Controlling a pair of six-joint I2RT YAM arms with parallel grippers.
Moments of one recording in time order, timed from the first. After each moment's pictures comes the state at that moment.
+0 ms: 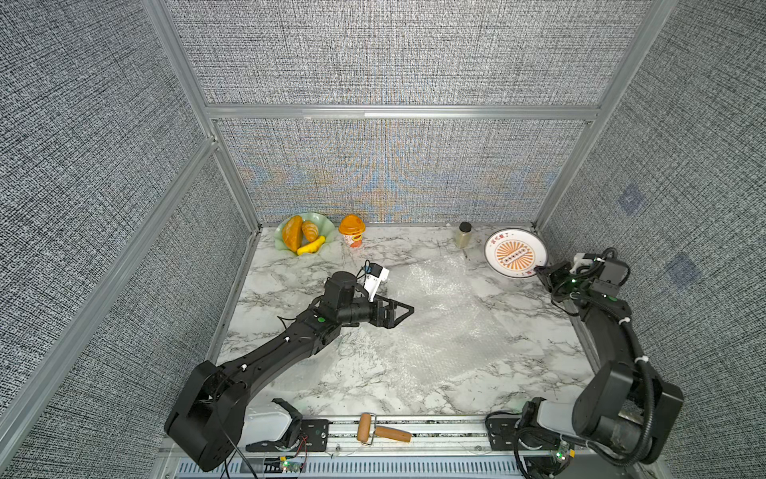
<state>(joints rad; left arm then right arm) -0.62 1.27 0.73 0.11 0.65 -0.52 -0.47 1.35 0.96 -0.23 -0.61 0.80</state>
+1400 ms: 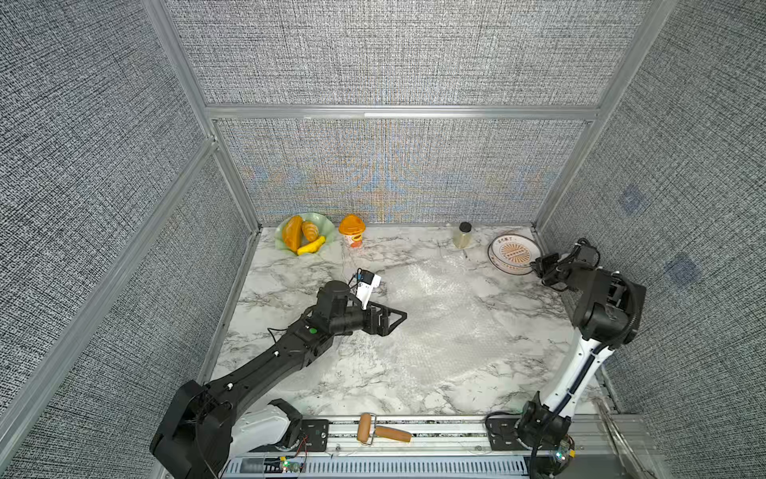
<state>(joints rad) -0.62 1.17 0.65 0.07 0.58 -0.51 -0.47 2.16 1.42 -0.06 -0.54 0.90</state>
